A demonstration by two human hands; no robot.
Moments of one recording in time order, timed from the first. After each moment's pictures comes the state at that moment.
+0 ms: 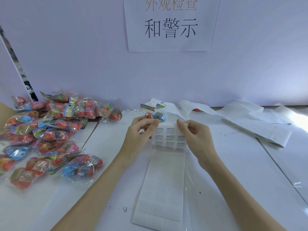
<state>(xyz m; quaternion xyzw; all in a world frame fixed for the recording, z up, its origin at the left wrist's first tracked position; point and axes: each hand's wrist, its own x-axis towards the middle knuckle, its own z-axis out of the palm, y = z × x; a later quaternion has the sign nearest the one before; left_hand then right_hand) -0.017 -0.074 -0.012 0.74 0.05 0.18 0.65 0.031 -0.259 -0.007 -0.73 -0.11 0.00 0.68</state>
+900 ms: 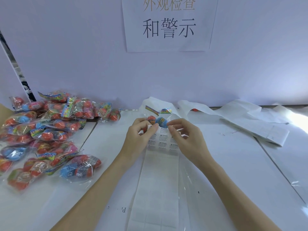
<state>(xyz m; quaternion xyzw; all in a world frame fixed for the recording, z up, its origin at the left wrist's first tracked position) -0.014 -0.077 -0.014 0.75 0.07 0.18 0.63 0.028 -0.252 -0.013 -0.77 -0.20 -0.03 0.60</state>
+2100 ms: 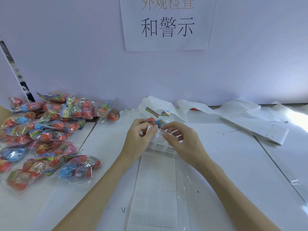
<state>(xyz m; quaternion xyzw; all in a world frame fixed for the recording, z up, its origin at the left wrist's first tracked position) -0.015 -0.079 -0.018 0.79 0.06 0.20 0.58 0.024 -0.250 -0.015 -0.79 -0.26 -0.01 0.56</state>
